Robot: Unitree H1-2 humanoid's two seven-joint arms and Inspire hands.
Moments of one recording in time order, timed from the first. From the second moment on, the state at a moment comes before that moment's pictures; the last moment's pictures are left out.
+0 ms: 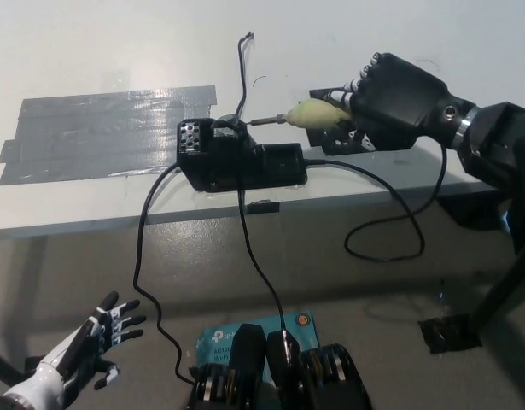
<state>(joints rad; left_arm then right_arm) -0.06 0.41 0.00 0.01 -0.17 0.39 -0.40 -1.07 -0.49 0.74 0.72 -1.10 -0.46 -0.27</state>
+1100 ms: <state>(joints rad) -0.09 0.40 -0.03 0.00 -0.17 0.39 -0.40 -1.07 -0.47 0.72 0.72 -1.13 -0.44 -0.34</state>
